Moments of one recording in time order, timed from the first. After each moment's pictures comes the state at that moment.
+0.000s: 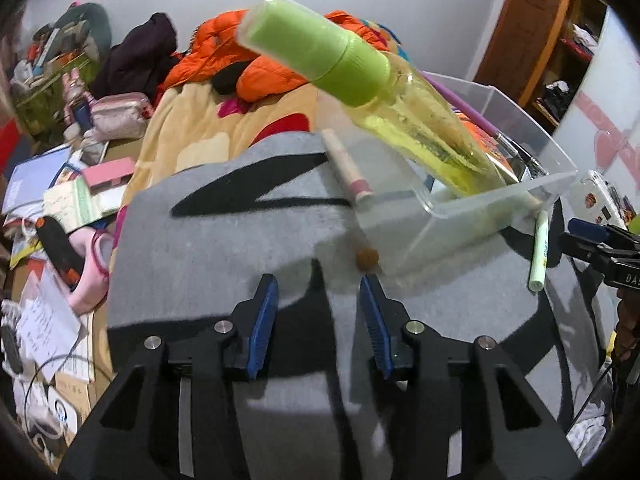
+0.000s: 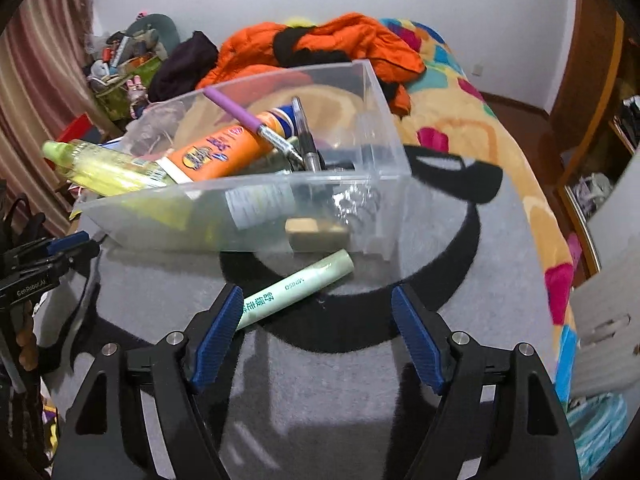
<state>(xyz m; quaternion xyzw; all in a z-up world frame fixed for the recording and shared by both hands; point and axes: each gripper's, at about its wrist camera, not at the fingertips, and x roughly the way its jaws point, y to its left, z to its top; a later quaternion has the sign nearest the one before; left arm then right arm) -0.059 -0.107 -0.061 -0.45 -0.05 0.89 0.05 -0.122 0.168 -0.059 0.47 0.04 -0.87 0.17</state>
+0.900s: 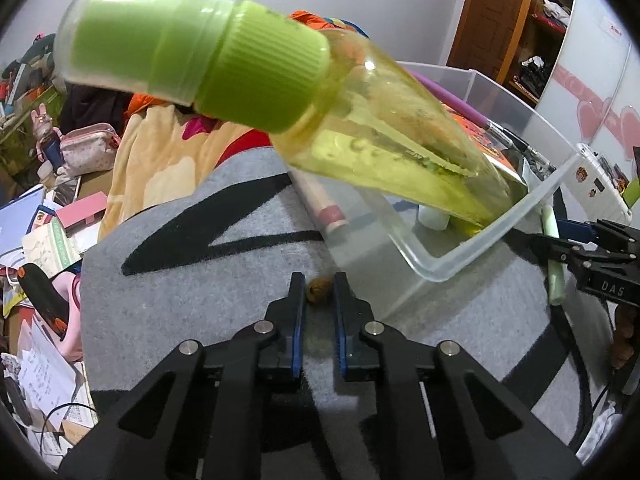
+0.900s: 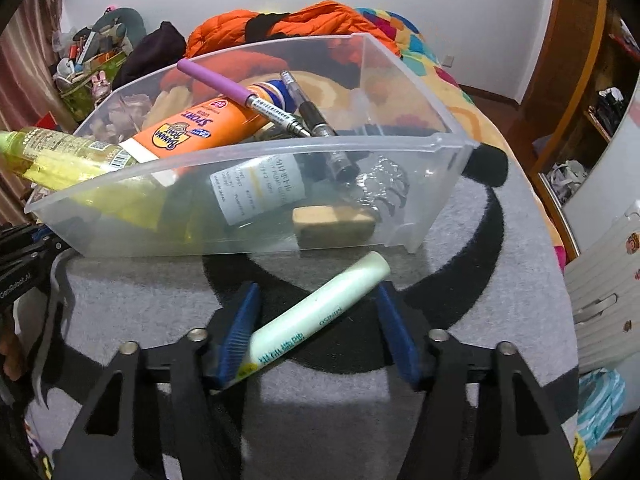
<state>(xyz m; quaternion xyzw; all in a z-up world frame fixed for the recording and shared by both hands) -0.089 -0.090 -0.070 -0.44 0.00 0.89 0.09 -0.126 0.143 -0.080 0.47 0.05 -0.87 0.10</state>
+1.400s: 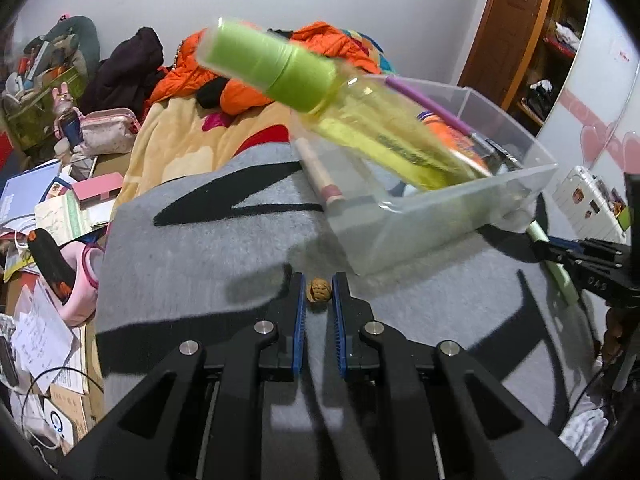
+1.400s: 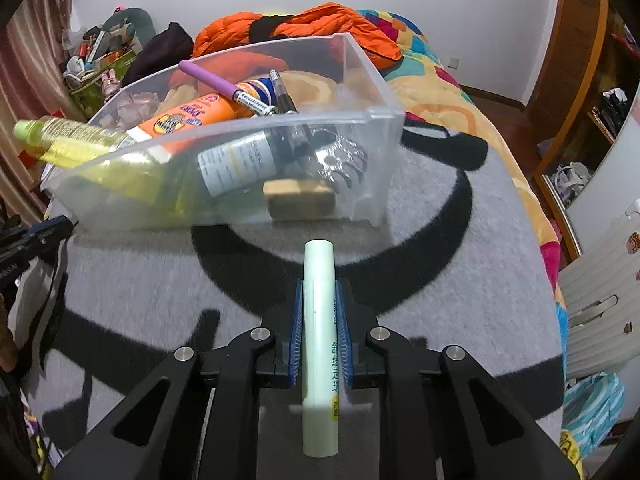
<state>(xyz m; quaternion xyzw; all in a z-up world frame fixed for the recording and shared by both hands) -0.044 -0.096 -0.051 -0.43 -0.05 0.90 0.06 -0.107 0.176 -0.076 0.47 0.05 -0.87 0.12</state>
